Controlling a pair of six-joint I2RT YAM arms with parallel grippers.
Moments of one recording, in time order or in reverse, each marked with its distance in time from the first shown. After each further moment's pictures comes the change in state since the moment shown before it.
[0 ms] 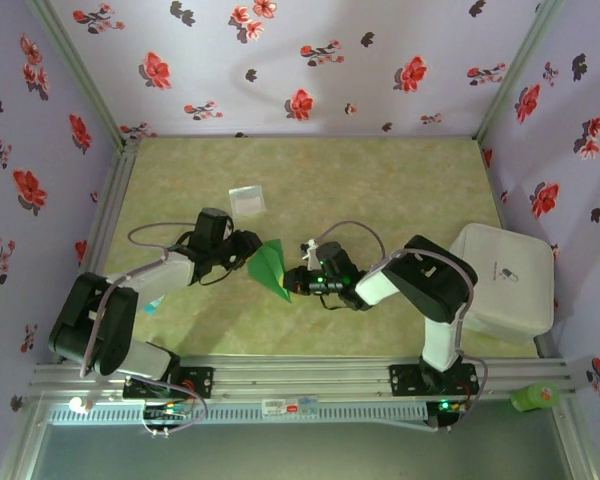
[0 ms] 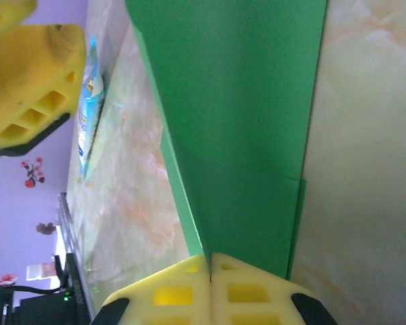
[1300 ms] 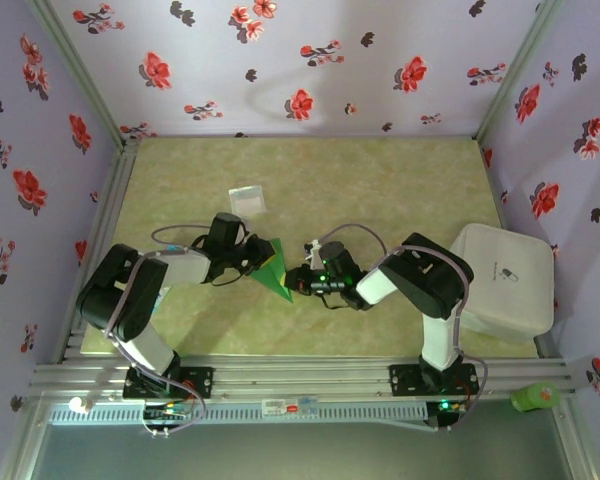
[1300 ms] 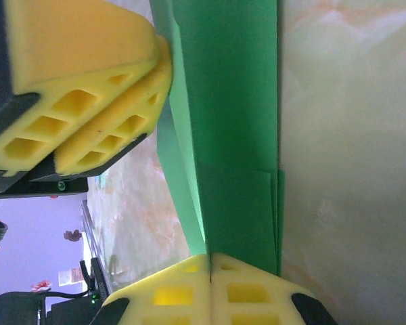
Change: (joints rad) left arm -0.041 0.215 -0.007 0.228 0.130 0.004; right arm -0.027 0.027 -0.010 0.043 -0.048 0.101
